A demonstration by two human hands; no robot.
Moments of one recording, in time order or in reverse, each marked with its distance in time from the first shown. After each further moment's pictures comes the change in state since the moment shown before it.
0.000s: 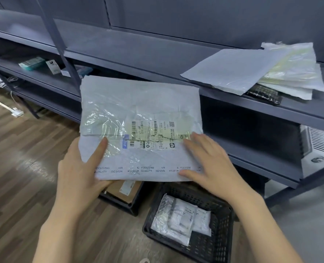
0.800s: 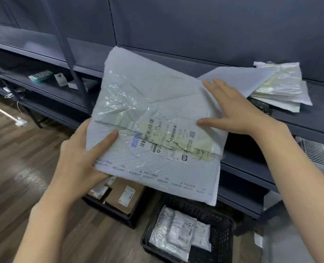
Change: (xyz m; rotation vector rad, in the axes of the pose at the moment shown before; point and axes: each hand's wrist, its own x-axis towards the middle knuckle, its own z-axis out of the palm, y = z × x) left_hand 0.023 0.009 -0.038 -0.063 0.203 0.389; right_hand 0.065 0.013 -0.127 -0.128 0.038 -0.039
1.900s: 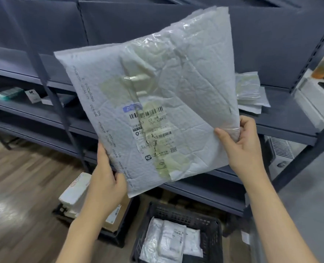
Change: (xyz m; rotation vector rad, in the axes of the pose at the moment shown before) left_hand 0.007 0.072 0.050 -0.504 -0.074 -0.580; right_hand -0.096 -0.017 0.030 0.839 0.716 0.359
